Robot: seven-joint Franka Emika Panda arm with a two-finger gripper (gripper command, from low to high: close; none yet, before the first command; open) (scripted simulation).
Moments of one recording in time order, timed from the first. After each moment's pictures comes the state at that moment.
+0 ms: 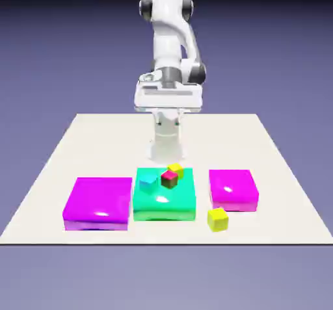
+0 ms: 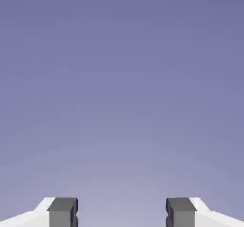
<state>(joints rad) 0.02 -0.53 0.01 -2.78 0.00 3.00 0.75</state>
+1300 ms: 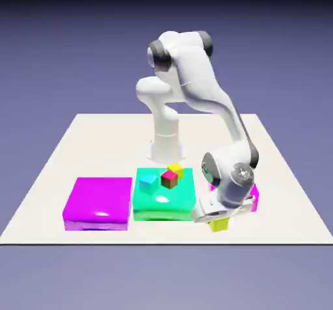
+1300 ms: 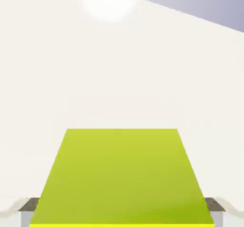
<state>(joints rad) 0.09 0.57 0.26 -1.99 -0.13 2.09 0.93</state>
